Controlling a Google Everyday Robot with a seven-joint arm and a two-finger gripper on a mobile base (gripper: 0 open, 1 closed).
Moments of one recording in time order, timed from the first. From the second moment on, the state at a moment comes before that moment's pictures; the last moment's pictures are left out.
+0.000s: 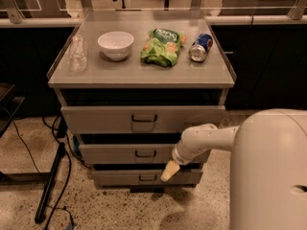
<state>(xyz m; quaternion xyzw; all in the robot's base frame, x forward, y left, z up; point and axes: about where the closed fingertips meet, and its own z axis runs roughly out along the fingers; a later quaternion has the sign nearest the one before) 0.600 -0.096 0.423 -0.49 0.85 0.07 0.17</state>
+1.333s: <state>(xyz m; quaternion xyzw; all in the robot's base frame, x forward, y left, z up) 0.623 -0.094 0.416 -0.51 0.84 0.06 0.16</state>
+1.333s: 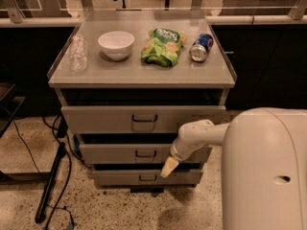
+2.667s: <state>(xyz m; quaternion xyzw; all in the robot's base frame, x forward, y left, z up) 0.561 -0.095 0.412 -0.52 0.84 0.11 0.11</state>
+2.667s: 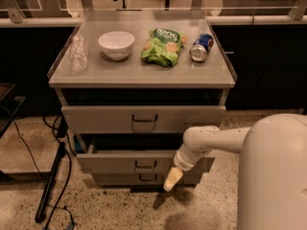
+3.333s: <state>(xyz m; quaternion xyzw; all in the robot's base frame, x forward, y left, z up) 0.515 -0.116 0.418 -0.50 0.85 0.16 0.07</state>
